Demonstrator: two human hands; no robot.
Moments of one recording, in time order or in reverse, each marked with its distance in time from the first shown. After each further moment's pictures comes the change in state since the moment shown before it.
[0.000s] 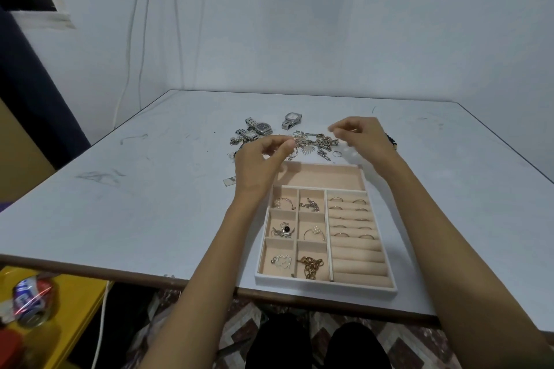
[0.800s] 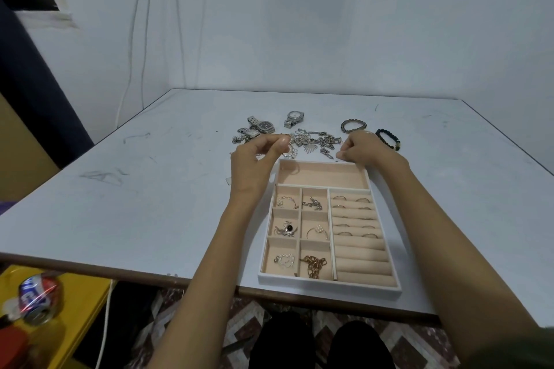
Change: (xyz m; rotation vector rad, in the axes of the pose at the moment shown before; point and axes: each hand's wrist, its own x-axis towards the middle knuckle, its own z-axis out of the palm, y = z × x) left_hand -0.002 -0.006 -0.010 -0.048 0.020 0.003; right_hand 0.019 0.021 0.006 -0.524 -0.197 0.282
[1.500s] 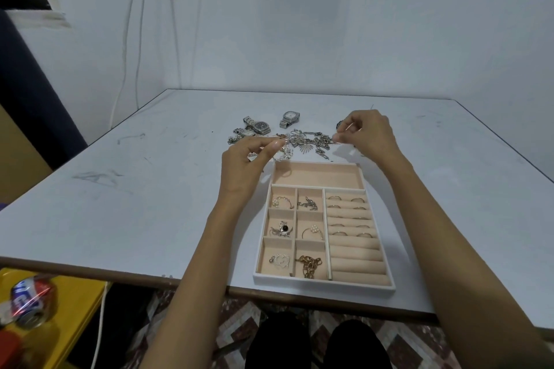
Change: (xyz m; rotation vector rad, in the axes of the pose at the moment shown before) left_hand 0.003 -0.003 -0.011 0.056 -0.055 0.047; right_hand -0.028 -0.013 -0.019 0.264 0.325 -0.181
